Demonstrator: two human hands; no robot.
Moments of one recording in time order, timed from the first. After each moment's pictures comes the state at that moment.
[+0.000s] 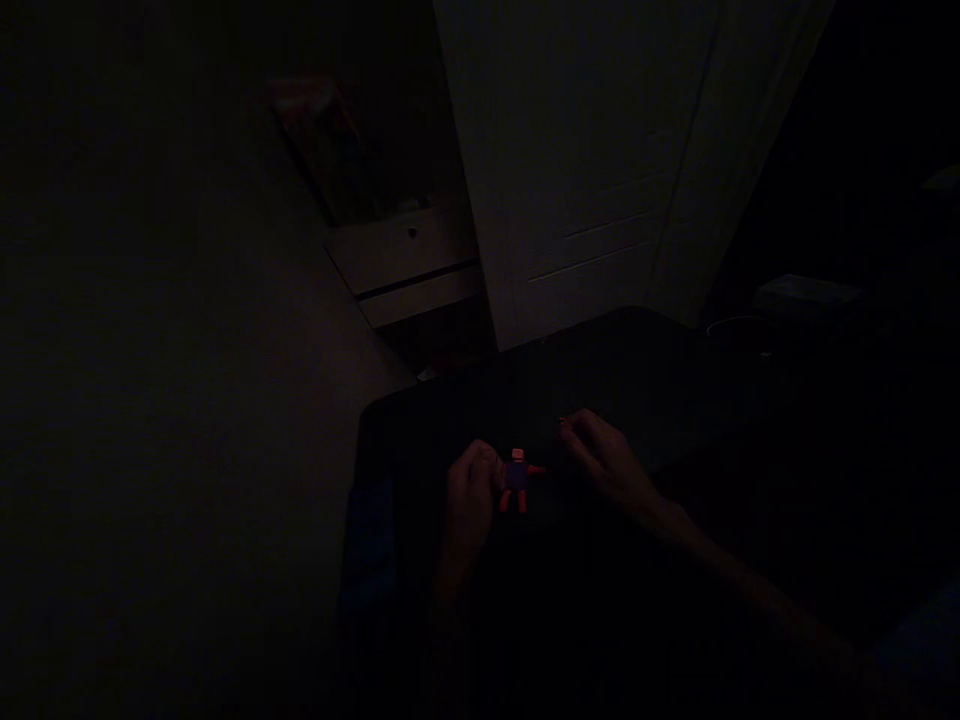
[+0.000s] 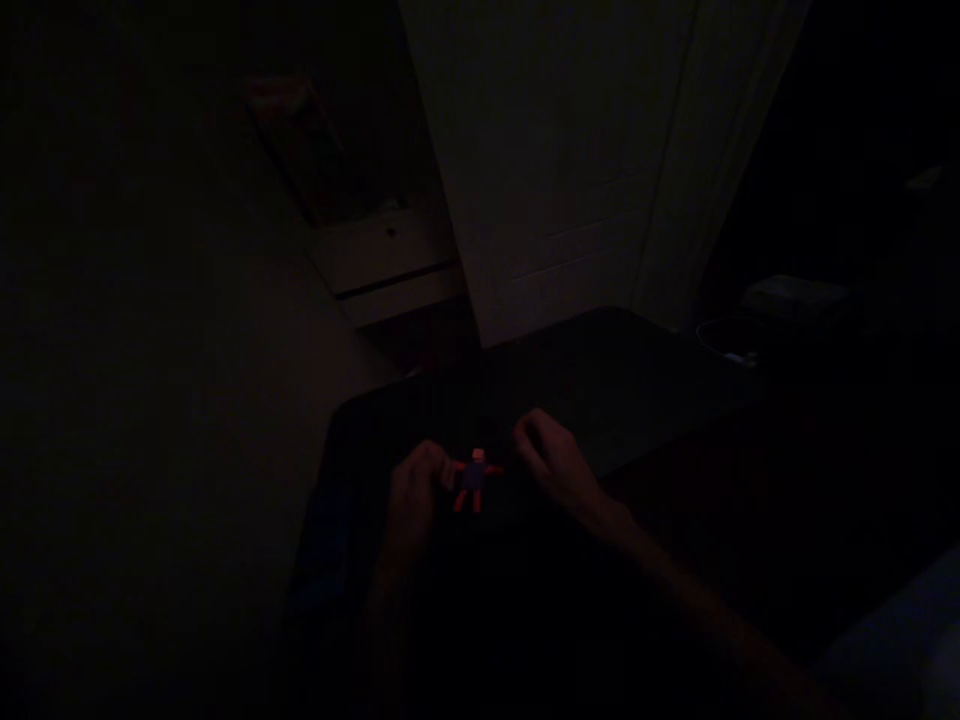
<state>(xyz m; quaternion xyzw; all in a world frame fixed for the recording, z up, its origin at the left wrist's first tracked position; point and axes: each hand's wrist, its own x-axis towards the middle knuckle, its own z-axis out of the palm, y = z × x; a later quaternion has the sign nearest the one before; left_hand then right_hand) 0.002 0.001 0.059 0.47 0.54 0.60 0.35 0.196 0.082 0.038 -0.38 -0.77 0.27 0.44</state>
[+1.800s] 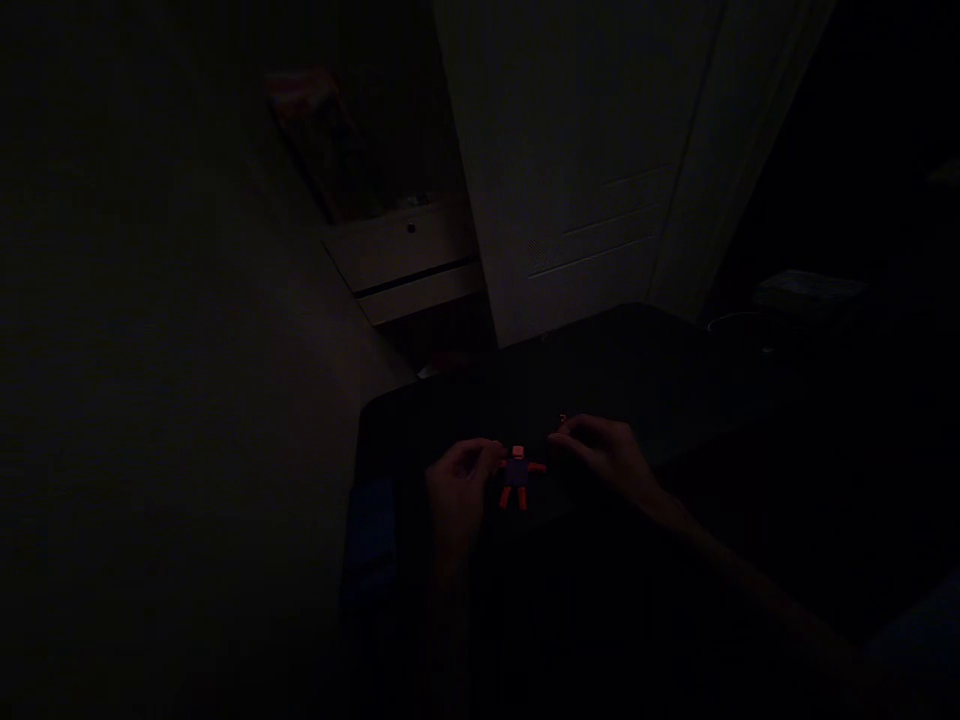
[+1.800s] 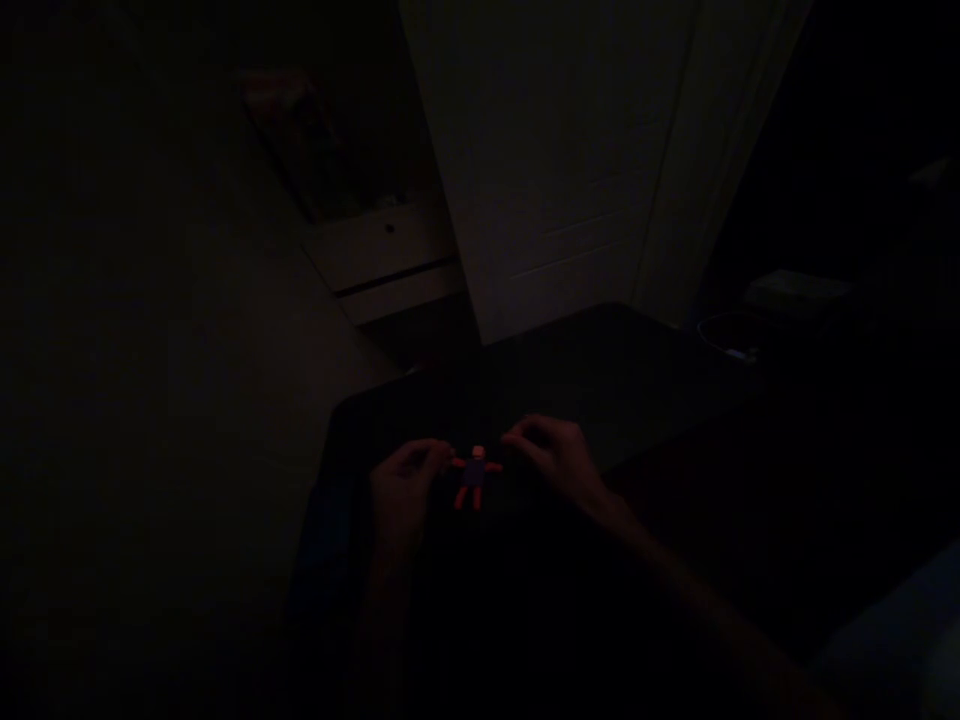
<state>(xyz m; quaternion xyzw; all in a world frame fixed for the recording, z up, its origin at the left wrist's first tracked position) -0.004 0.005 0.056 0.40 0.60 0.62 0.30 0.197 0.086 0.032 -0.39 -0.72 0.36 0.44</state>
